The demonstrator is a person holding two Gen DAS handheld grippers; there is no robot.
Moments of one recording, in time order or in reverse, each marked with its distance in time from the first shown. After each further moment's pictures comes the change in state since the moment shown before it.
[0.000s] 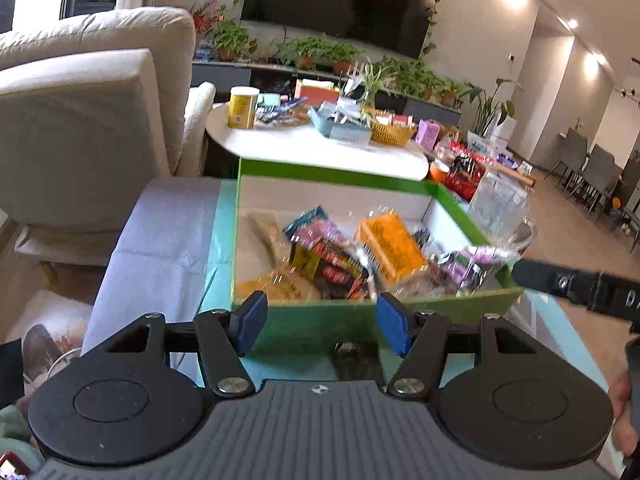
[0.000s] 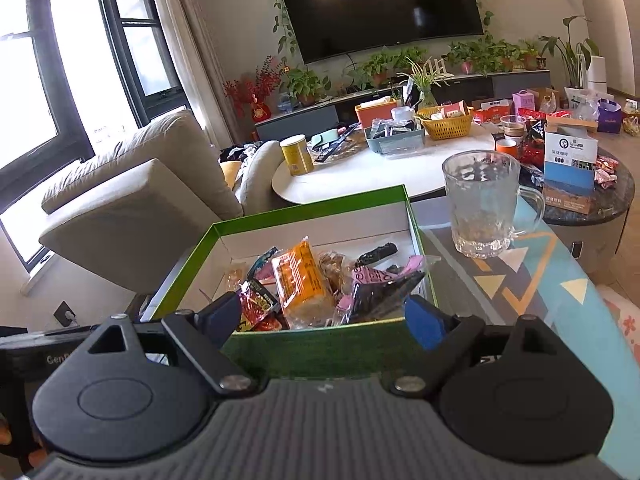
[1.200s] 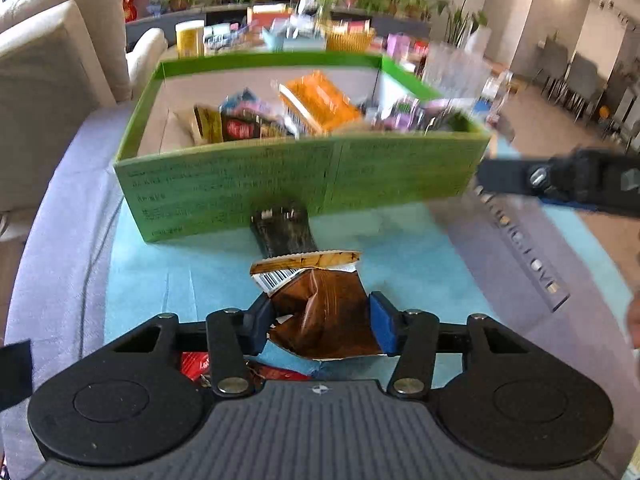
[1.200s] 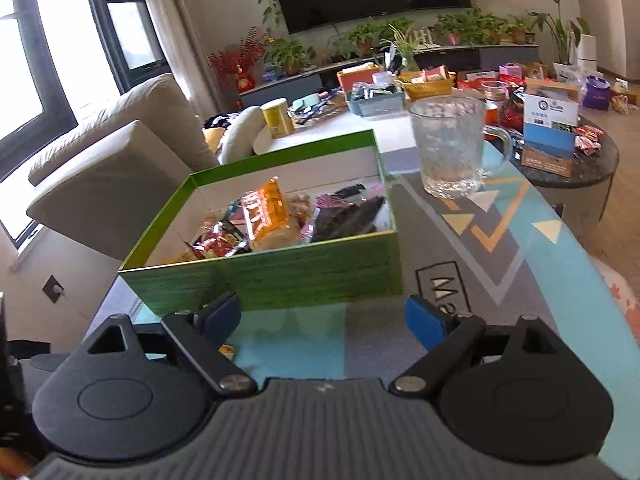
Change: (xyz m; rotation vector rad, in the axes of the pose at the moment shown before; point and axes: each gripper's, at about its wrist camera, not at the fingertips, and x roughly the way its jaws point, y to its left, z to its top) left arm 0.025 -0.053 -0.062 0.153 0.186 -0.030; right arm -0.010 -0.019 -0.032 0.011 0.092 -0.048
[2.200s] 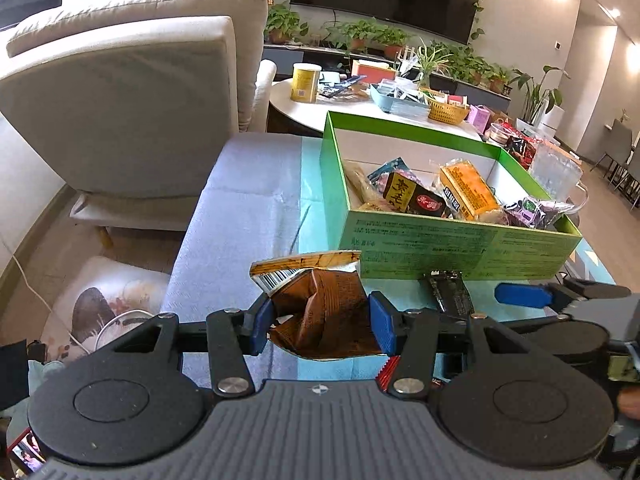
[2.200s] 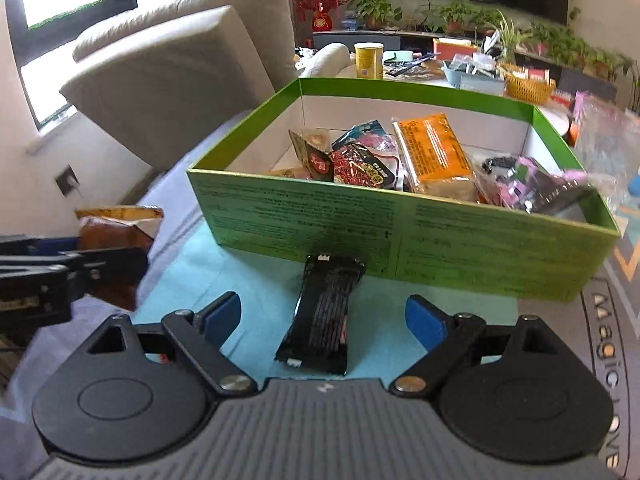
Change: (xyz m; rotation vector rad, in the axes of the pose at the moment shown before) left arm -0.056 0.095 -0.009 -0.196 -0.132 0.169; right arm 0.074 0.105 -0.032 -0.307 0.139 0.049
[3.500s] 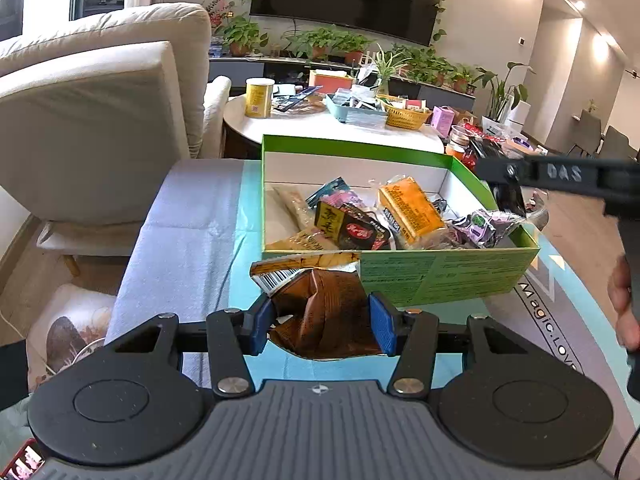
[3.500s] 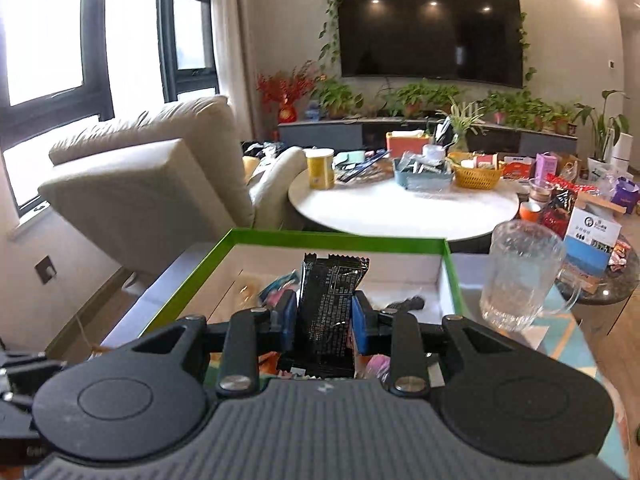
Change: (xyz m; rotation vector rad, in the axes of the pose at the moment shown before) left arm 0.007 -0.041 0.020 0.067 -0.030 -0.087; right arm -0.051 -0.062 0.064 0.068 -0.275 -0.071
